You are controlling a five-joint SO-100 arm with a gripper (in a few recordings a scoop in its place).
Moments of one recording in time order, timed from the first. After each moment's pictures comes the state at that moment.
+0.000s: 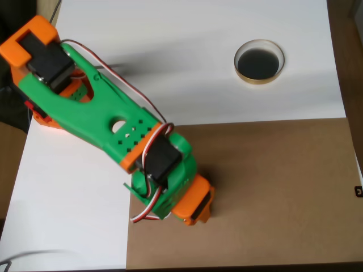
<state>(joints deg) -6.1 65.8 71.1 79.1 -6.6</state>
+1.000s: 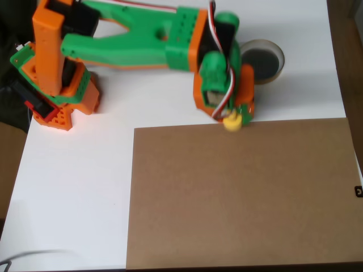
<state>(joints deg) -35.9 67.1 63.5 88.6 -10.8</state>
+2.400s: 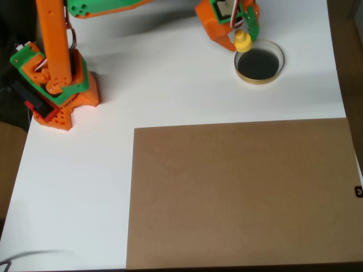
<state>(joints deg) -59.7 71.0 70.4 76.0 -11.3</state>
